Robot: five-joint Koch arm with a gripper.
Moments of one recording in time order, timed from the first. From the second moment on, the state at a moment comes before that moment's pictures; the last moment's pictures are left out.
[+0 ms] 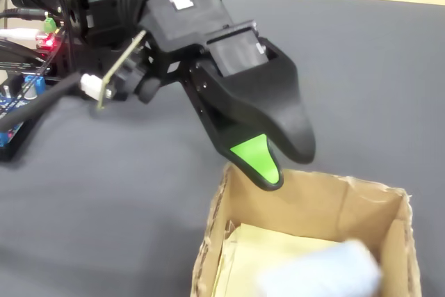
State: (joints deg) arm 50.0 99.1 125.9 0.9 88.1
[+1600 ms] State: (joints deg) arm 7.4 130.7 170.2 -1.0 95.5
